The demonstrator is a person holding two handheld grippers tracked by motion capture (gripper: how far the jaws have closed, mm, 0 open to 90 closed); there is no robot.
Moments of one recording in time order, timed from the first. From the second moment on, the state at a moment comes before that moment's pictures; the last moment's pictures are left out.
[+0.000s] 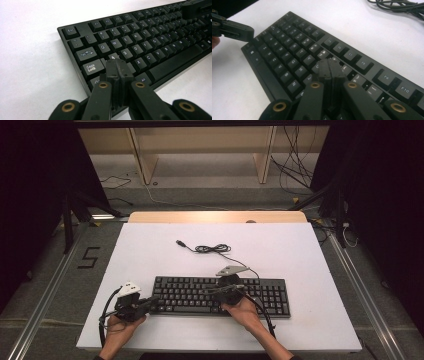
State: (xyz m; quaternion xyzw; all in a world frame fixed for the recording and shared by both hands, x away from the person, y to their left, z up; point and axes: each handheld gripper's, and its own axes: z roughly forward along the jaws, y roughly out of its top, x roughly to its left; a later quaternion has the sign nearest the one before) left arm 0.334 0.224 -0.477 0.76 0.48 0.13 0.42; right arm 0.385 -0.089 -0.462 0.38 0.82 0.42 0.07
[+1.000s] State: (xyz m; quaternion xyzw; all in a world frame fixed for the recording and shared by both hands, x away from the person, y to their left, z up) left arm 0.340 0.226 -0.482 0.77 0.49 0.12 0.40; right arm 0.394 -0.073 -0.474 0.39 0.83 0.39 0.07
